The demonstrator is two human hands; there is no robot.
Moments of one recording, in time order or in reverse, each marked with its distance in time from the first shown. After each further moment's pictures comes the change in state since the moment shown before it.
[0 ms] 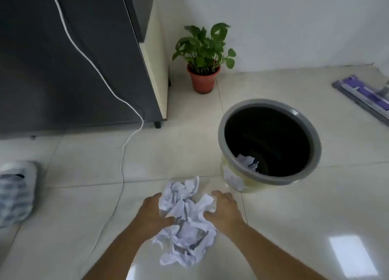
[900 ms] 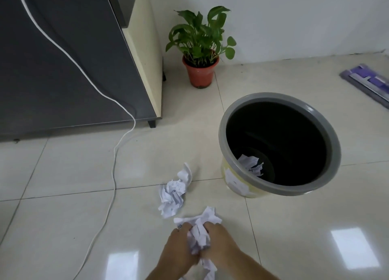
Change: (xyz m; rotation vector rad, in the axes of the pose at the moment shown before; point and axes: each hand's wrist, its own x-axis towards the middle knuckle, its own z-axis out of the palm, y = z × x) left_hand 0.011 -0.003 0.099 0.066 -0.155 0.017; right_hand 0.019 0.030 0.061 0.029 -0.288 -0.024
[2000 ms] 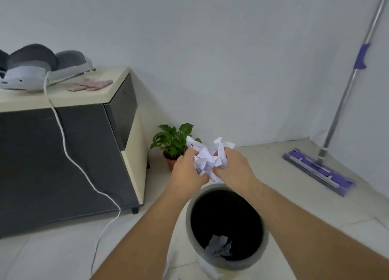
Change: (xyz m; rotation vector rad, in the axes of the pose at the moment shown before) left_hand -0.056 0.360 -0.212 -0.021 0.532 0.657; right_hand -0.175 -0.171 -0.353 0.020 0.821 -0.392
